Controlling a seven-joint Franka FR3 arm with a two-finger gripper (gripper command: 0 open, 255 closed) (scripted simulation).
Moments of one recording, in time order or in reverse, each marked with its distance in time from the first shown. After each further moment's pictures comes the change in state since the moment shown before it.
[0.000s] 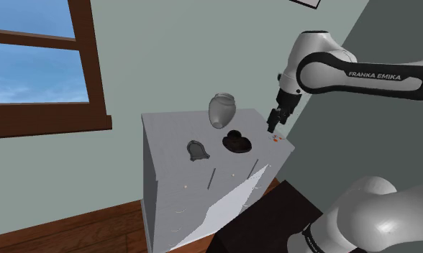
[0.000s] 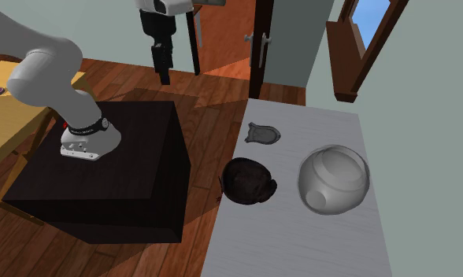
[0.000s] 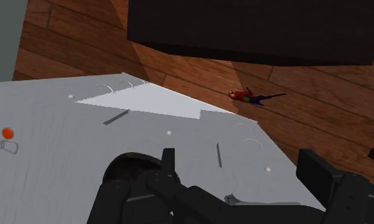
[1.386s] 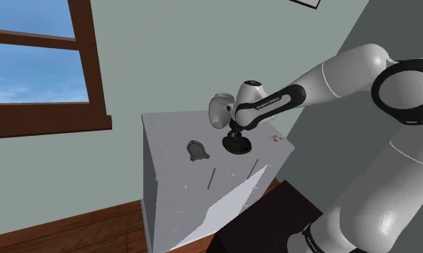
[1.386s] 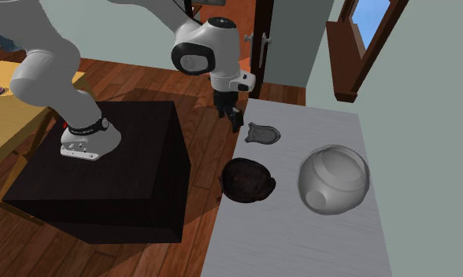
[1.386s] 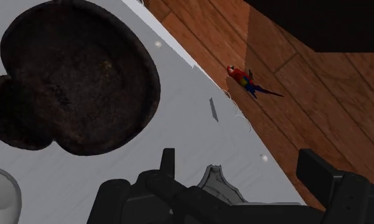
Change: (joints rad) arm 0.086 0.718 -0.082 0.096 0.084 0.712 -0.460
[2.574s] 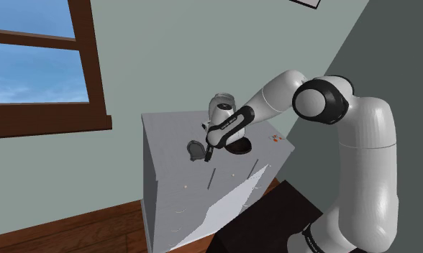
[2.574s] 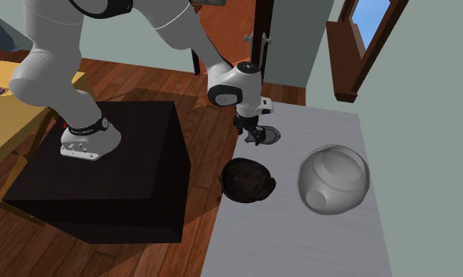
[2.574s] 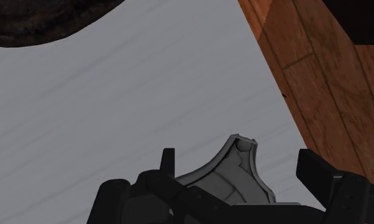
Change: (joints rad) arm -0.031 0.500 0.109 0.303 0.076 0.231 -0.217
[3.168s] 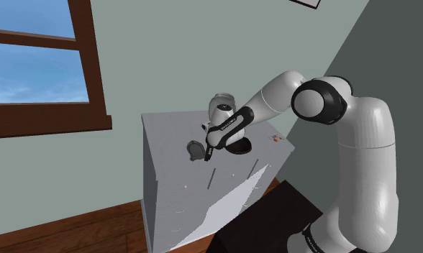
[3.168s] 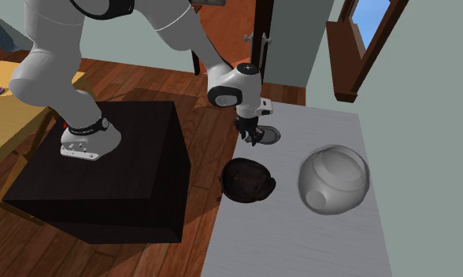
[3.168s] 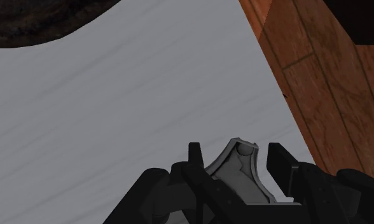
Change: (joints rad) arm -0.001 0.009 0.000 0.001 0.000 0.008 0.000
